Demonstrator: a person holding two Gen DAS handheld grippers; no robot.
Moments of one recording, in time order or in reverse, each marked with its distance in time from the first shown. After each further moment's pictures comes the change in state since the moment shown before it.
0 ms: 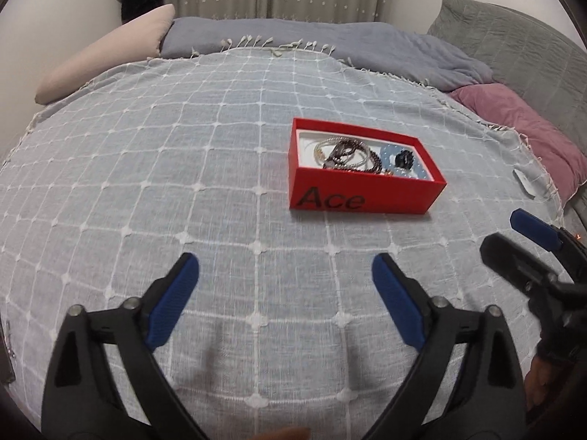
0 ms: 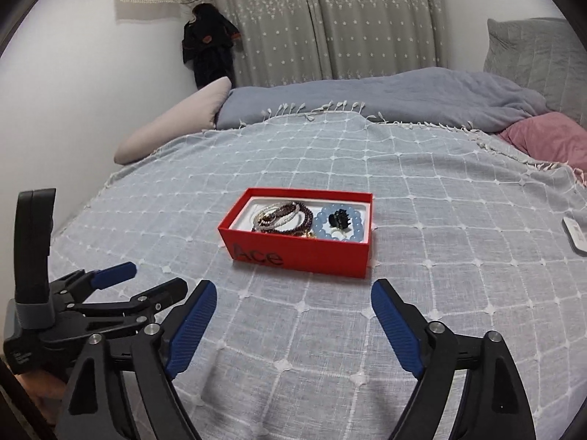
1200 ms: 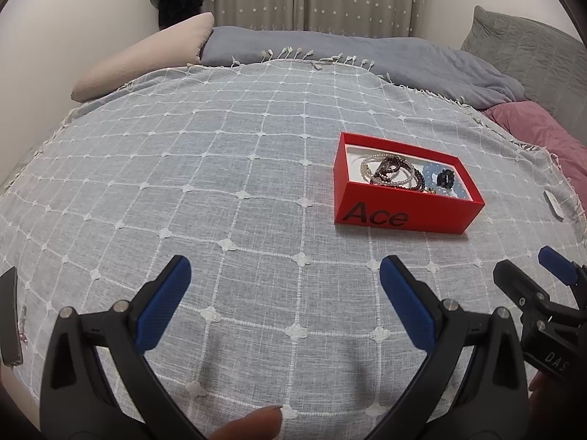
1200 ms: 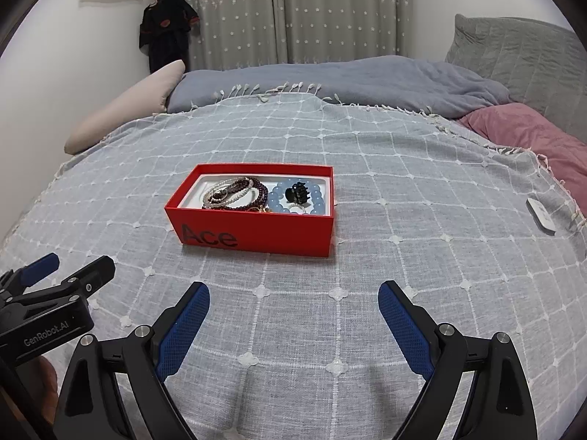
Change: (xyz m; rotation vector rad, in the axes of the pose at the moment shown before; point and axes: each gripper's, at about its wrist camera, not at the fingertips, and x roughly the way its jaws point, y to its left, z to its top) left arm -0.001 0.017 -0.002 -0.054 -0.066 0.130; right arm 0.021 0.002 -0.014 0.043 0.047 -0.209
